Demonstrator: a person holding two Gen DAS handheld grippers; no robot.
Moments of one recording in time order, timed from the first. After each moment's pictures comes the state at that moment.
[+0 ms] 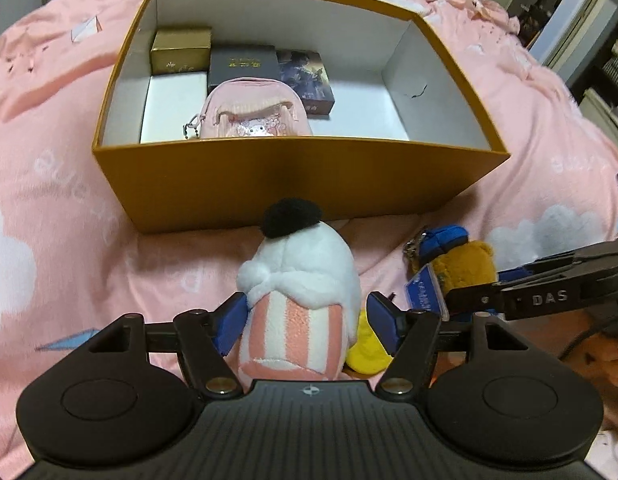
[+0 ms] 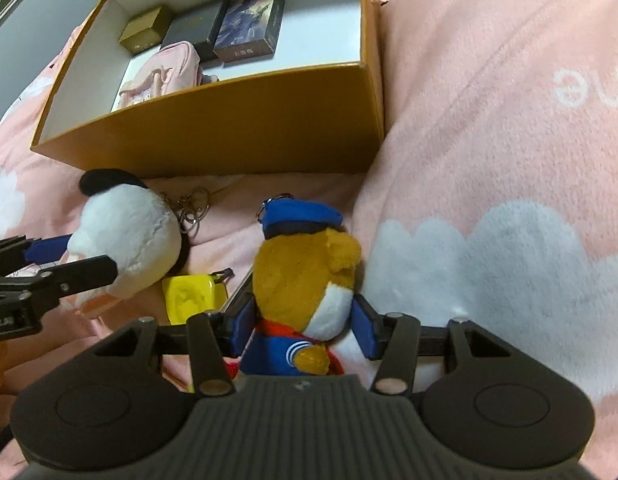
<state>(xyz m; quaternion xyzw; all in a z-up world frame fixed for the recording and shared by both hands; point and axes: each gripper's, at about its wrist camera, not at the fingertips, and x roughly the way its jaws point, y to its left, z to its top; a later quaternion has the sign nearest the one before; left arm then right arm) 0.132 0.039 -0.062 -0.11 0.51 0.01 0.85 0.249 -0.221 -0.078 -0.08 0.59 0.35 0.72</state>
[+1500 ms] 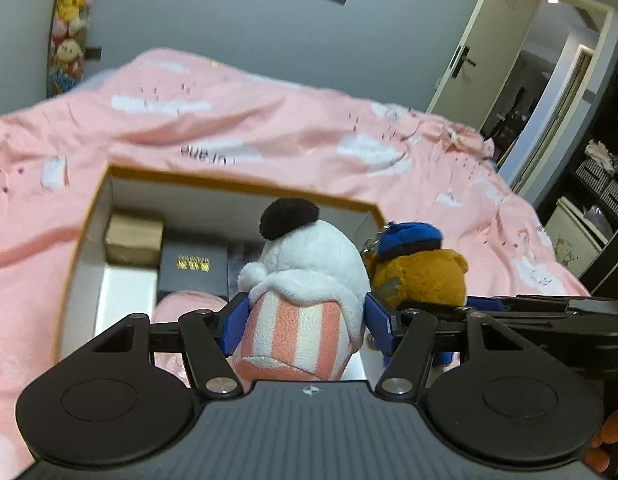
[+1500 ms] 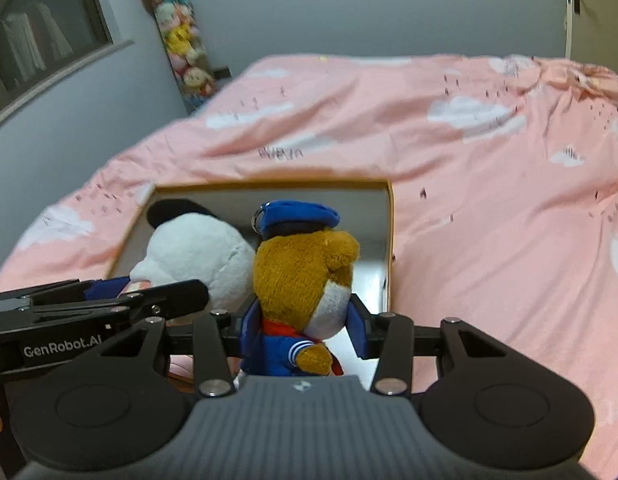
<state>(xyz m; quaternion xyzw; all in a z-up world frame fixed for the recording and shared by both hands) 0.205 0.034 0.009 -0.17 0.34 0.01 0.92 0.290 -0.176 0.042 -0.05 0.39 0.36 0.85</state>
